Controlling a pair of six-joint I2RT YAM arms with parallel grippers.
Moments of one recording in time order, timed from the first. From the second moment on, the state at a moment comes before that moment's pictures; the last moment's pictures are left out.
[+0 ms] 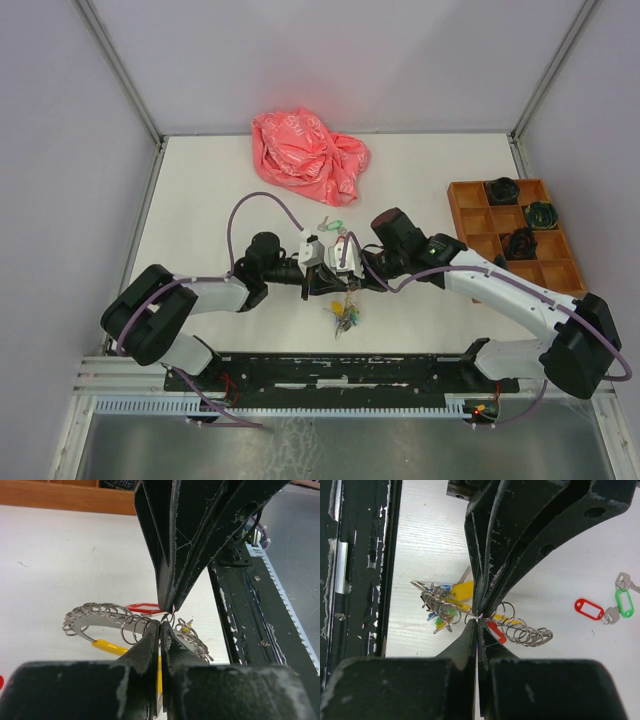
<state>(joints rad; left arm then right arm) -0.66 1.48 0.45 0.86 0.98 0.03 0.80 1.27 0.96 -0.56 -0.57 -0.72</state>
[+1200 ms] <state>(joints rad) -0.67 1.45 0.31 1.24 0.76 -0.28 0.80 1.13 0.72 -0.25 -0.52 -0.57</state>
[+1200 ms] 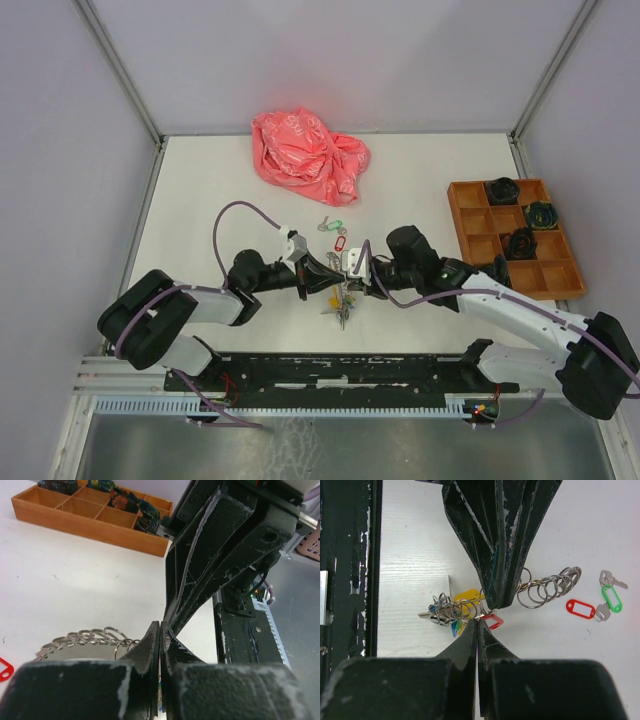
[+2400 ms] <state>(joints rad) -0.67 1.36 0.36 0.86 0.90 0.05 0.80 1.21 0.87 -0.48 -0.53 -0.69</state>
